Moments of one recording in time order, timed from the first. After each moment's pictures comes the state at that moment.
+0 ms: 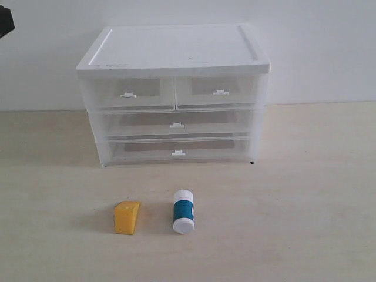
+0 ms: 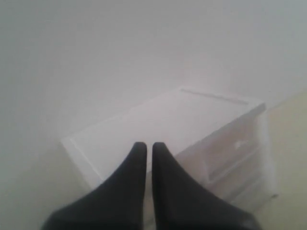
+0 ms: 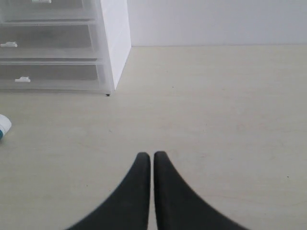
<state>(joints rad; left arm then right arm) -0.06 0.97 -0.66 1.16 -0.53 -0.84 0.11 0.01 0.00 0.13 0.35 -0.10</state>
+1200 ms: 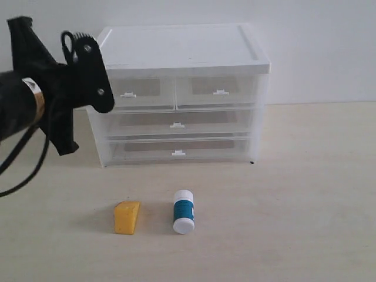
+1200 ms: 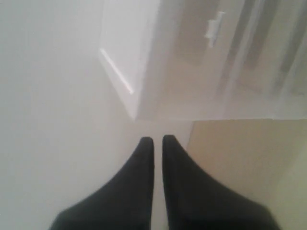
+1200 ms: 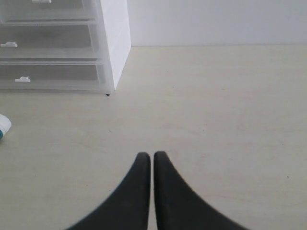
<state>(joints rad) -0.64 1.46 -0.85 1.73 0.61 -0.65 0.11 0.01 0.00 0.13 0.35 -0.10</state>
